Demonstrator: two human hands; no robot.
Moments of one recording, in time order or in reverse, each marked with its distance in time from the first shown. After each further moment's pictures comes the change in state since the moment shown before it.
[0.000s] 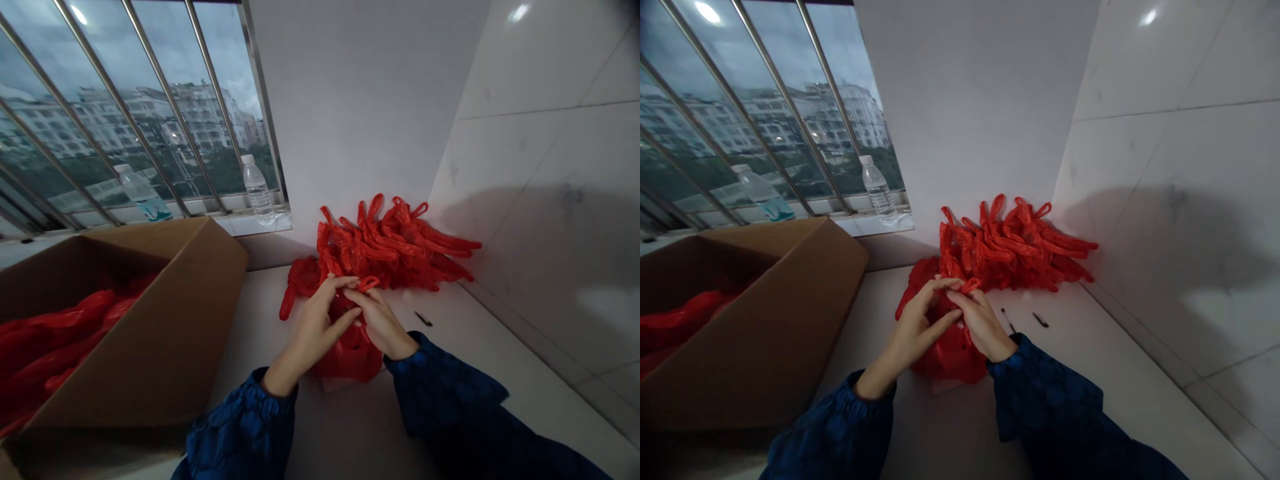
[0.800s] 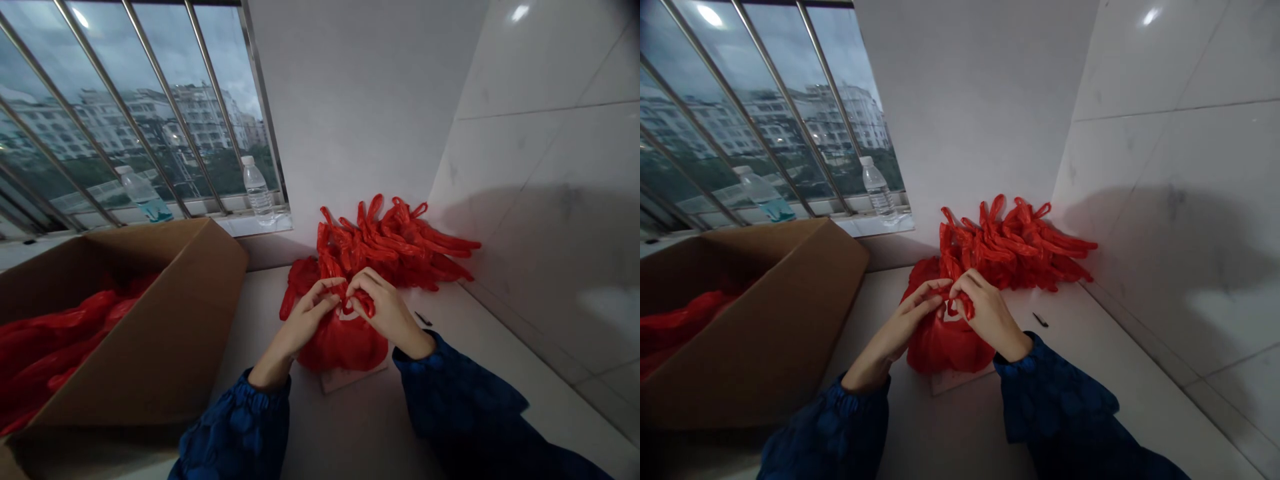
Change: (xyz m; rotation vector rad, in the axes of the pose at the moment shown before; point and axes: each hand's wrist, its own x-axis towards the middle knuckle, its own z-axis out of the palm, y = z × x) left_hand 0.001 -0.013 -0.012 -0.696 -0.042 -0.588; right_hand -0.005 -0.039 -0.023 -1.071 -0.215 -0.688
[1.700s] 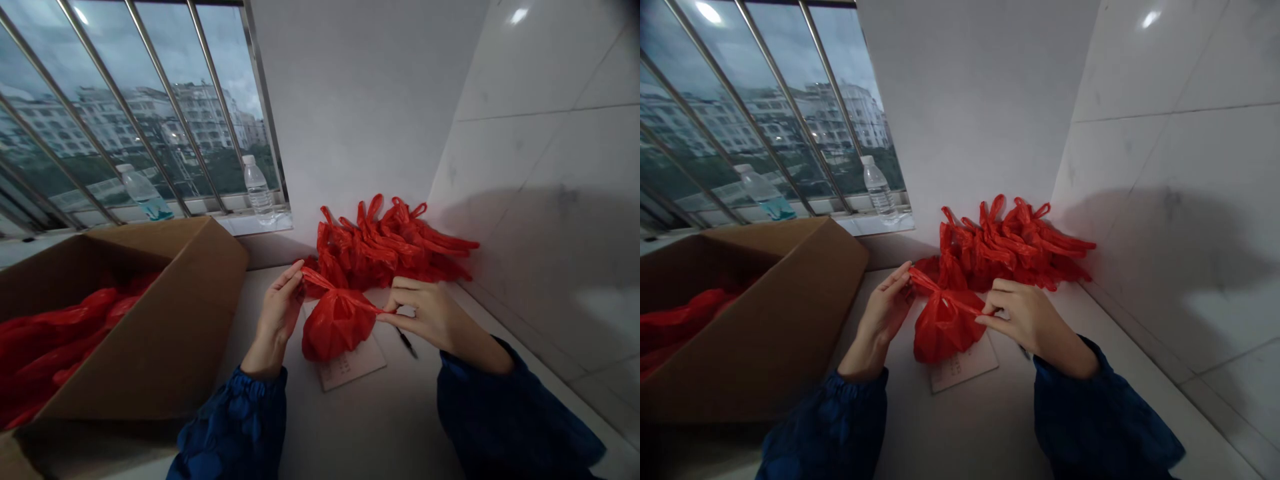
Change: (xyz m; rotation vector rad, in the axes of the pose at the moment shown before) left_hand 0.020 -0.003 -0.034 -0.538 0.493 0.165; right_hand -0.018 -0.021 -0.070 -0.280 -0.253 0.064
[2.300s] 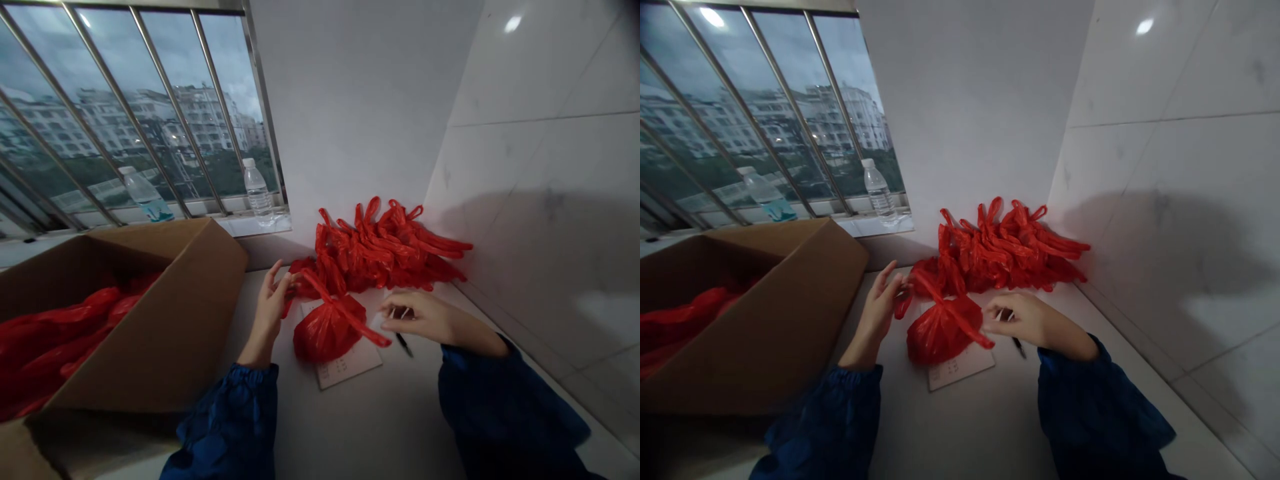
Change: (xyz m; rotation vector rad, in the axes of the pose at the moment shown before) left_hand 0.017 -0.007 -0.036 0.360 0.027 0.185; right_hand -0.010 0.029 0.000 0.310 -0.235 0.168
